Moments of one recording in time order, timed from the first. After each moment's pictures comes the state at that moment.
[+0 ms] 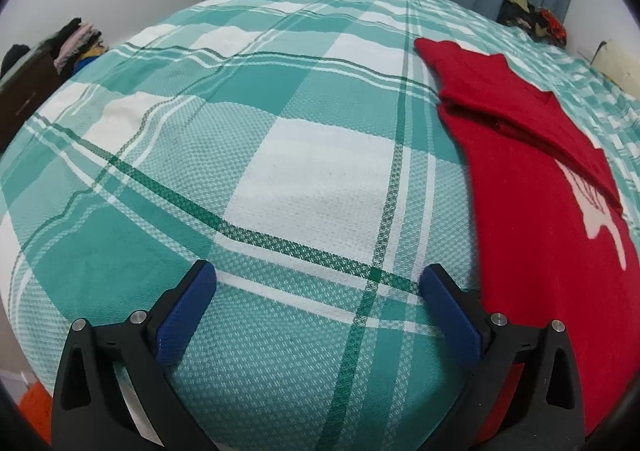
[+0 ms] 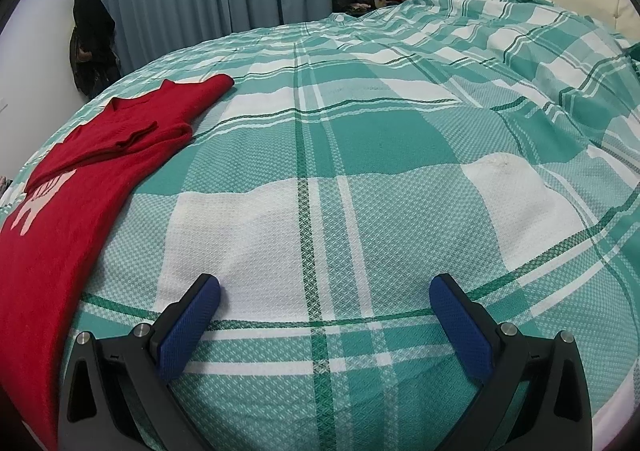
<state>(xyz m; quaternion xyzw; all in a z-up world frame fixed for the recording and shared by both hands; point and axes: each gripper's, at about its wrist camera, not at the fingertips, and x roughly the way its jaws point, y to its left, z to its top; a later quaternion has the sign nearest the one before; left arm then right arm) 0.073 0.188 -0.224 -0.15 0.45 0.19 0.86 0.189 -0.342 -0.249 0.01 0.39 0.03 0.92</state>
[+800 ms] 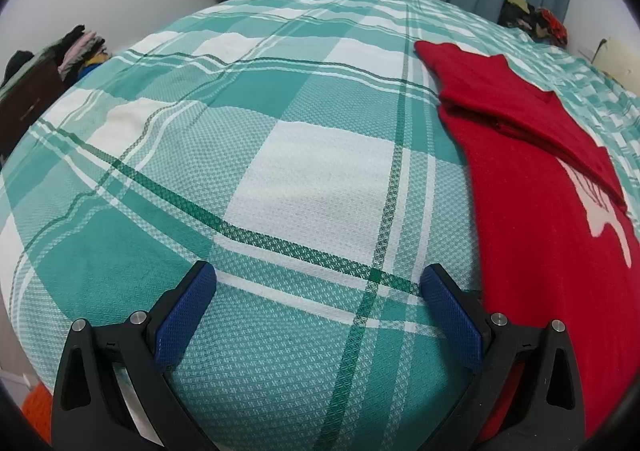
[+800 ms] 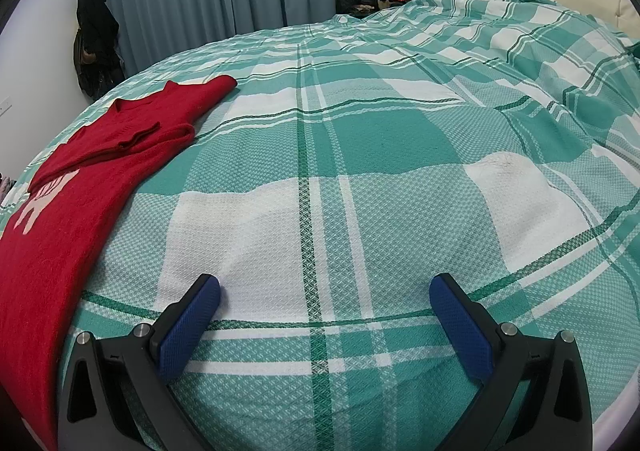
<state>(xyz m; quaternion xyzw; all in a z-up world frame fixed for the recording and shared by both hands) 0.069 0.184 -0.226 -0.14 0.44 0.20 0.87 0.189 -0.344 -0.251 0.01 0.39 0.04 0.92</state>
